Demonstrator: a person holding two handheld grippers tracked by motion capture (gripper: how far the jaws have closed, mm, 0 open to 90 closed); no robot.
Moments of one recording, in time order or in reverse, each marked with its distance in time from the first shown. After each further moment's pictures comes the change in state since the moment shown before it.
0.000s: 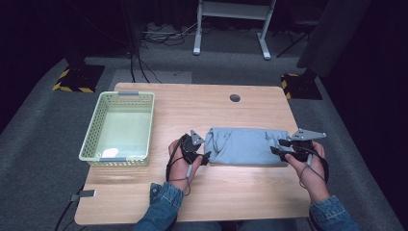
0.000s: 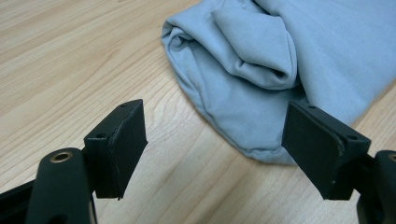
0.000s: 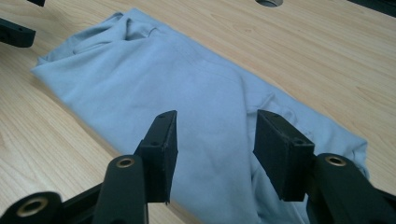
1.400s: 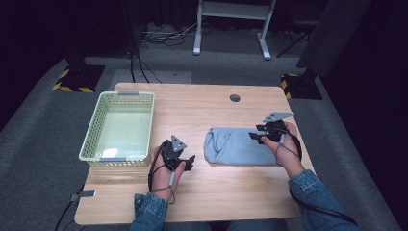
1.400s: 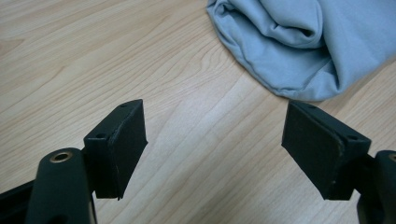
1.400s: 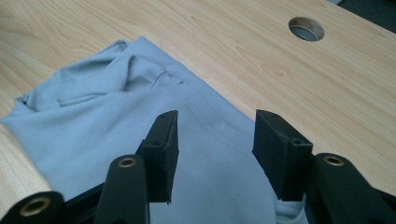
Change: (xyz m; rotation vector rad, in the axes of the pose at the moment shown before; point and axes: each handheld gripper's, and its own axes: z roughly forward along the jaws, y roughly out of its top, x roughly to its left) left arm 0.019 -0.033 -0.046 -0.004 0.066 -0.068; right arm 0.004 0.058 0.071 0.041 0.057 -0.084
